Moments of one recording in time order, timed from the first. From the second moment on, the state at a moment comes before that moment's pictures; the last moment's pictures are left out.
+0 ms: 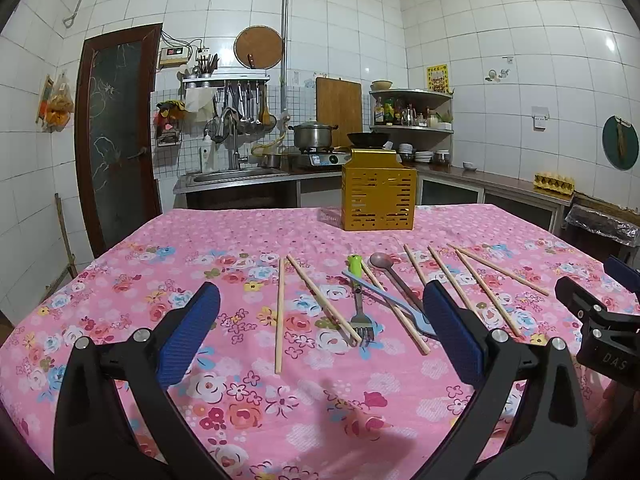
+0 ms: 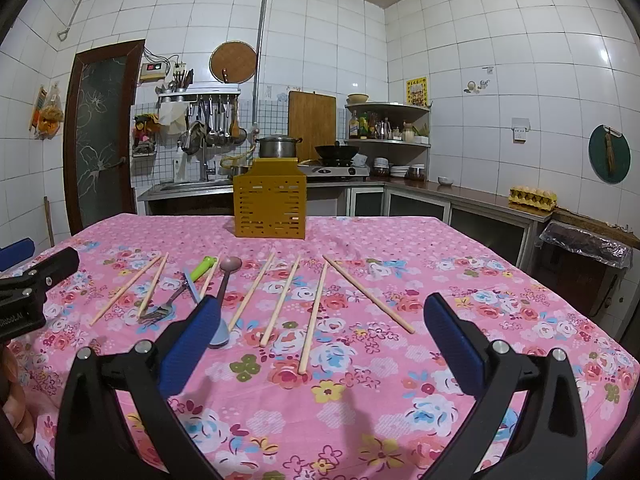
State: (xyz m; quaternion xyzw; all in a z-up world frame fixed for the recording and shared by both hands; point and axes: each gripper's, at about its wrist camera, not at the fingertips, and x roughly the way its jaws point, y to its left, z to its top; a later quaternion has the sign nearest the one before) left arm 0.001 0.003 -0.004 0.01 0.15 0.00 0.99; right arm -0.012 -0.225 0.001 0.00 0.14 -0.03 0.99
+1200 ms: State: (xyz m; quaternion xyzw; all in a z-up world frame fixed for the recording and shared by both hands) left arm 0.002 0.003 -0.004 0.01 0.15 0.00 0.99; right arm -0.011 -0.227 -0.001 0.00 0.13 -0.03 0.99
